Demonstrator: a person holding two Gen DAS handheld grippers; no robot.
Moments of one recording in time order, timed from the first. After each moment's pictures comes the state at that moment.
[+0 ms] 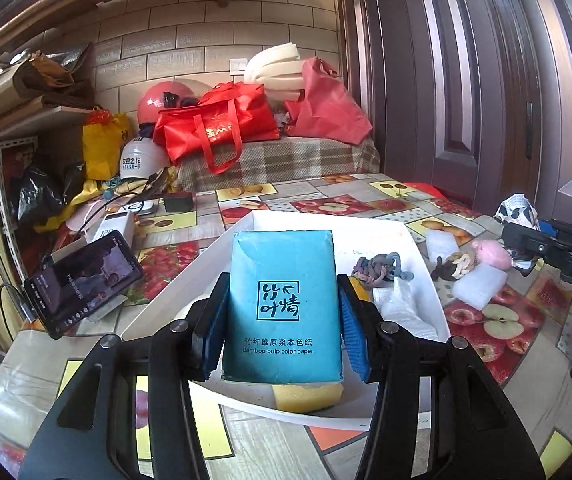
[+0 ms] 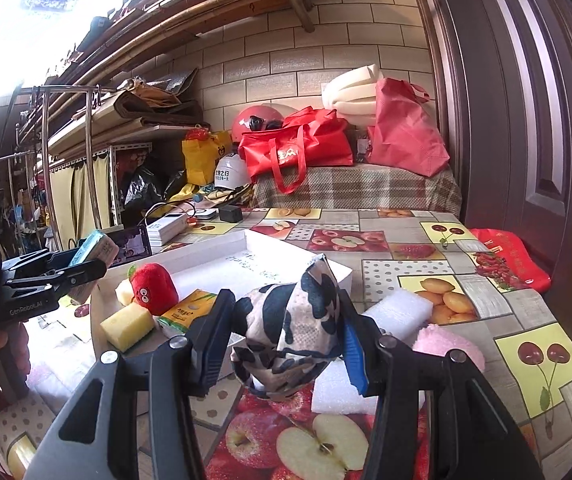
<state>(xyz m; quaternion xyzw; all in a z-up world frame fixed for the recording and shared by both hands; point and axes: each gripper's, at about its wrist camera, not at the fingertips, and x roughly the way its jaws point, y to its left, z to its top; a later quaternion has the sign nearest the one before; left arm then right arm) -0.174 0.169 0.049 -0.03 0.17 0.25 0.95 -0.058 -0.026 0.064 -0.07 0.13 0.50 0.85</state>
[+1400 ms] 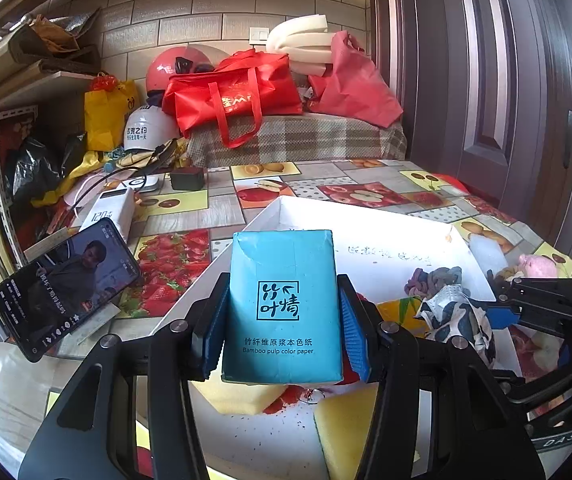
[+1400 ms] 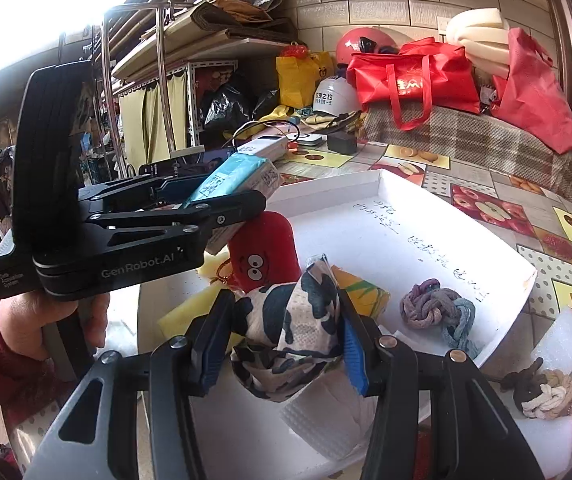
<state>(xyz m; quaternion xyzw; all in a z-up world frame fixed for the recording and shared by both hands) -0.136 0.232 0.042 -0.07 0.20 0.26 0.94 -0.077 0.116 0.031 -0.18 0.22 0.60 0.74</state>
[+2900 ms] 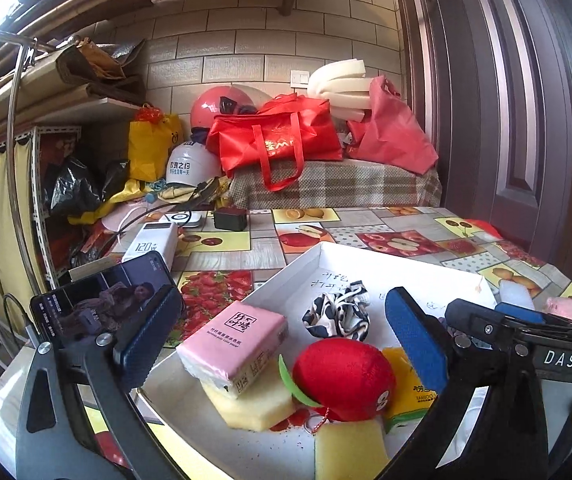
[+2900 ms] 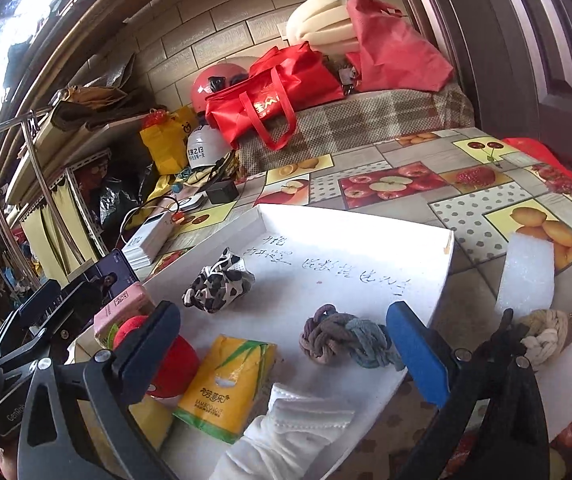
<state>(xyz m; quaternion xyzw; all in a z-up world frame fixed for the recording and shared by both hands) -0.155 0.241 0.052 -0.06 0.12 0.34 0.93 -0.026 0.115 0.033 0.03 0.28 0.45 0.85</state>
